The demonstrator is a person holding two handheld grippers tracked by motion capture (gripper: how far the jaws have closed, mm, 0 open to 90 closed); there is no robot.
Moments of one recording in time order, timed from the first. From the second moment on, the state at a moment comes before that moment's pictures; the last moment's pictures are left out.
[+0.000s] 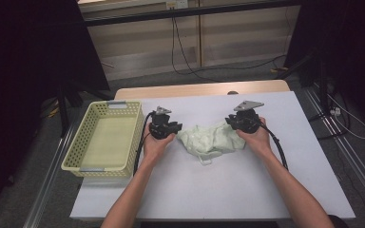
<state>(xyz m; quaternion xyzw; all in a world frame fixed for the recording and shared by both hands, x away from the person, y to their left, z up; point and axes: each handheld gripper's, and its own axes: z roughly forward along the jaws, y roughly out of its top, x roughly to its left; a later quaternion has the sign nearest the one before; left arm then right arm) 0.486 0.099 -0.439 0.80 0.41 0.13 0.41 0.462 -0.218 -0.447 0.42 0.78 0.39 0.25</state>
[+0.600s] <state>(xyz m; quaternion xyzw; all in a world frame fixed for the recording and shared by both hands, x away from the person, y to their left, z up) 0.487 0.103 -0.447 0.81 0.41 0.13 0.40 0.446 -0.262 -0.465 0.48 0.78 0.34 0.21</state>
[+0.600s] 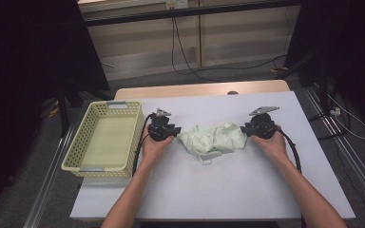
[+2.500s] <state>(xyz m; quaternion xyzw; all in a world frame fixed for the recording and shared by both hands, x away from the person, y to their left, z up) 0.501 0.089 -0.453 0.81 0.41 0.11 0.41 0.471 -0.302 -0.460 0.53 0.72 0.34 0.28</state>
